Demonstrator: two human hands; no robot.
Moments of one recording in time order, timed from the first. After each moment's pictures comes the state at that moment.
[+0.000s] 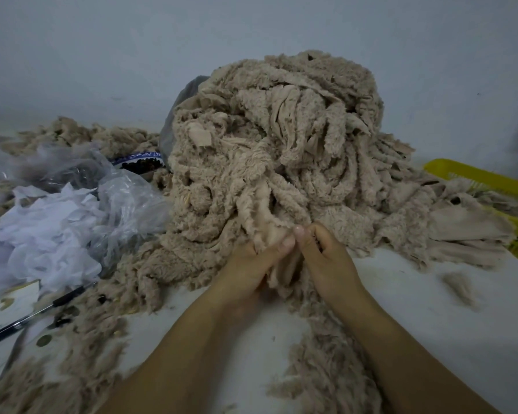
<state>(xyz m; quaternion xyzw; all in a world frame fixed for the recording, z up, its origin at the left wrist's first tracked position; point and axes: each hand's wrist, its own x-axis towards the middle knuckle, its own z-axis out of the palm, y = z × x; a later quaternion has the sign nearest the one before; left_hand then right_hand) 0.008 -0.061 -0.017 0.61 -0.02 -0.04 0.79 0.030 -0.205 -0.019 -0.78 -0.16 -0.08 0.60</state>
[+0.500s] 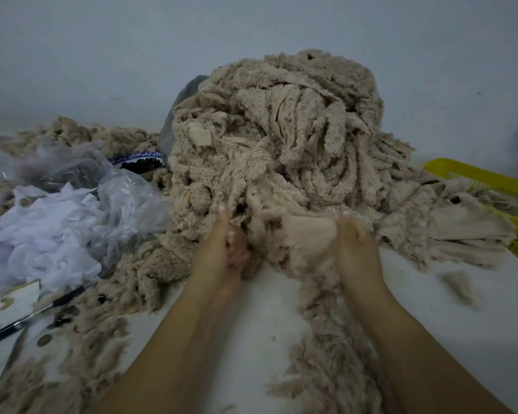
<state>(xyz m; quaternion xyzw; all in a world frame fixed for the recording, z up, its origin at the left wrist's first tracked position) 0.019 -0.040 -0.010 0.49 0.04 0.10 0.86 0.052 -0.224 -0.019 -0.76 0.03 -0.16 0.64</state>
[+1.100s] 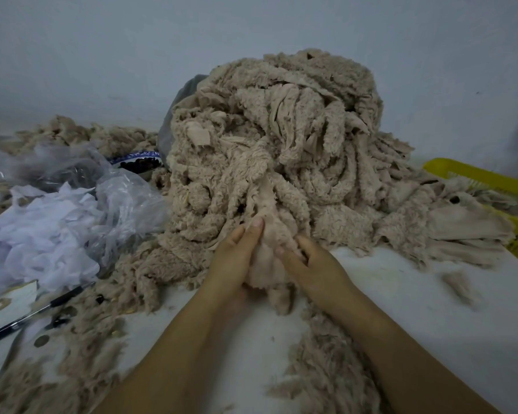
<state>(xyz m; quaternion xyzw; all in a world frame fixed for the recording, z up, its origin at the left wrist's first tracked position) 0.011 -0.054 -0.013 0.58 0.04 0.03 0.81 0.036 -0.204 -0.030 -0.82 -0.19 0.00 0.54</state>
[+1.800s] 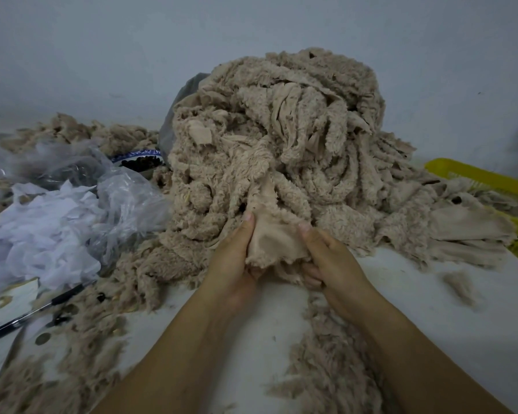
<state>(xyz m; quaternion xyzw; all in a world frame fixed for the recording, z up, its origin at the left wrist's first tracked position) 0.017 -0.056 -0.011 0.46 0.05 0.00 0.89 0.036 -0.209 -0.020 -0.63 -0.14 0.10 0.75</state>
